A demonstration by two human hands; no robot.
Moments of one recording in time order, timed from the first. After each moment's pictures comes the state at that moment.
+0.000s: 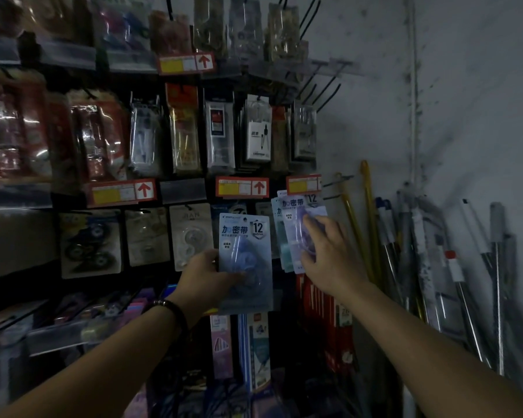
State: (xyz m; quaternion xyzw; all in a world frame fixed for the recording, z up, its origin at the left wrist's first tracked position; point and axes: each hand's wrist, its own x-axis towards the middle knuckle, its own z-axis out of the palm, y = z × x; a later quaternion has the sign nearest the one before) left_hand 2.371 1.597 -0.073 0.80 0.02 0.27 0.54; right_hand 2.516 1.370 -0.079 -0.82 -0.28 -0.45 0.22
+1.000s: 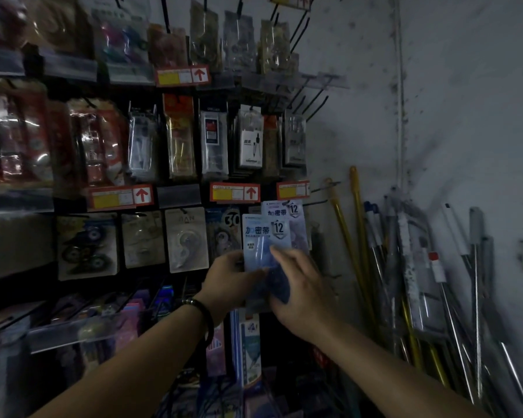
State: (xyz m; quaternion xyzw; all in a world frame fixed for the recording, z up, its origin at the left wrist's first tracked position) left_hand 2.365 1.538 -0.071 0.79 -0.02 0.28 0.55; right_hand 2.449 1.384 -0.126 -0.77 -0.39 -0.40 0.32
